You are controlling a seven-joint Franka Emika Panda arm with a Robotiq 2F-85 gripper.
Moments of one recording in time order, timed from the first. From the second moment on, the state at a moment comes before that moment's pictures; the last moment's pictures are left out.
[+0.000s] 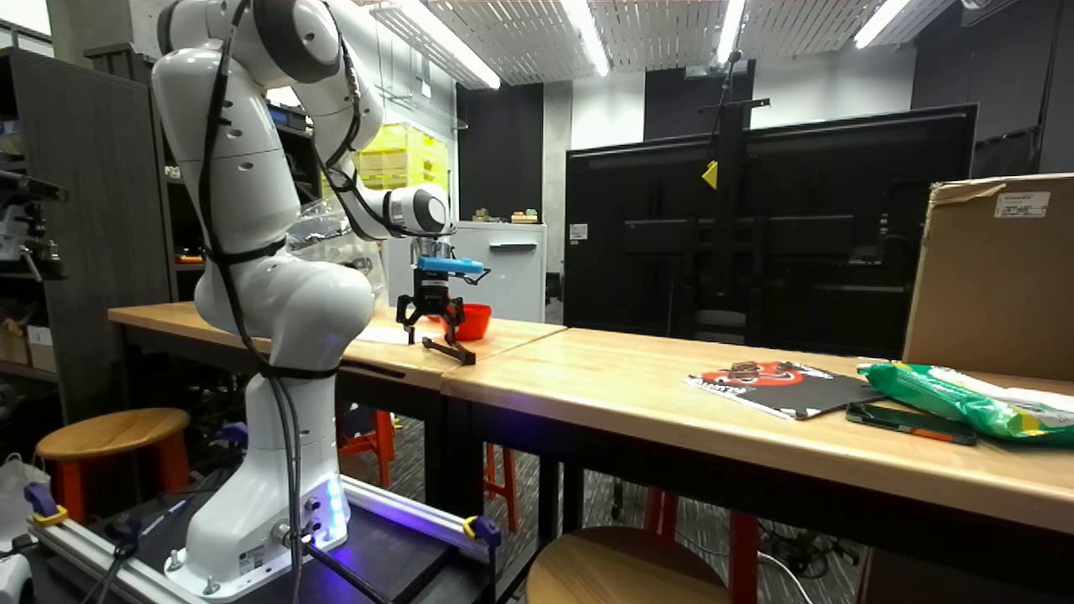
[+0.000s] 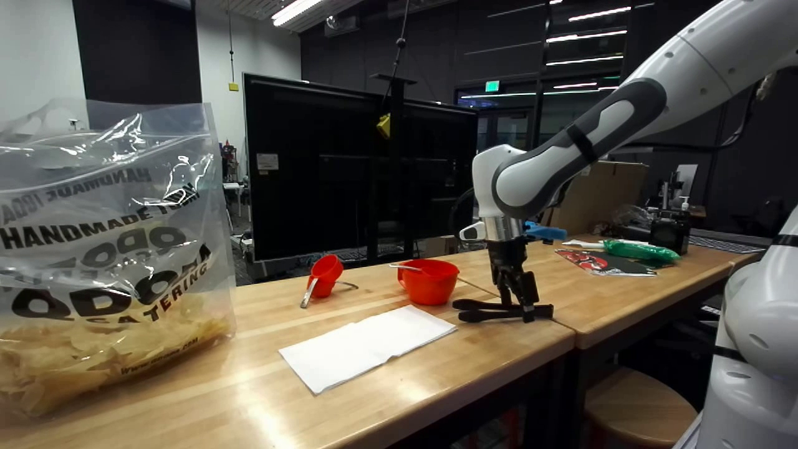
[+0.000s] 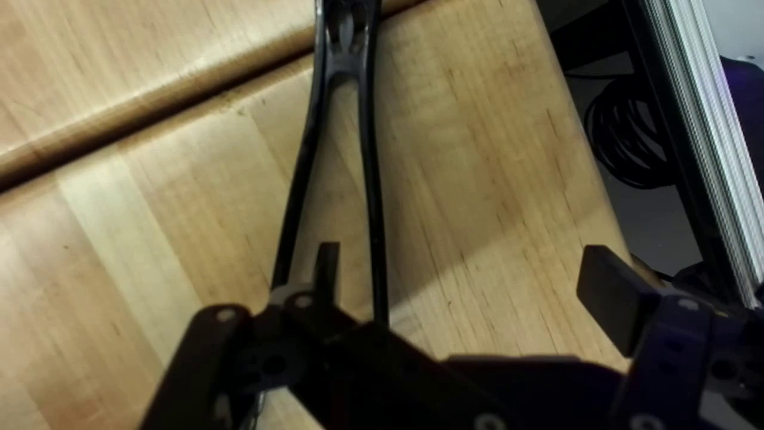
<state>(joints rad) 0.17 -0.35 0.00 -2.59 -0.14 2.04 -0.87</state>
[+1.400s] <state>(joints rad) 0.17 -0.32 0.00 -2.58 -0.11 2.04 -0.87</state>
